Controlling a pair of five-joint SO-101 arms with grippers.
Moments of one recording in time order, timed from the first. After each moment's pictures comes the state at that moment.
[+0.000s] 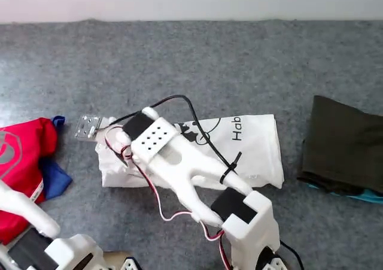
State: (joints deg) left arm -55.0 -9.2 -3.0 91.1 -18.4; right arm -50.8 21.0 -13.3 80.4 27.1
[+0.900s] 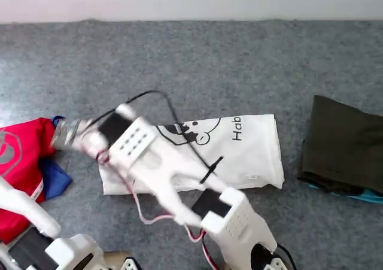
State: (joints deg) left arm -53.6 -9.2 -3.0 91.1 -18.4; right arm -58.6 32.3 -36.2 100.0 24.6
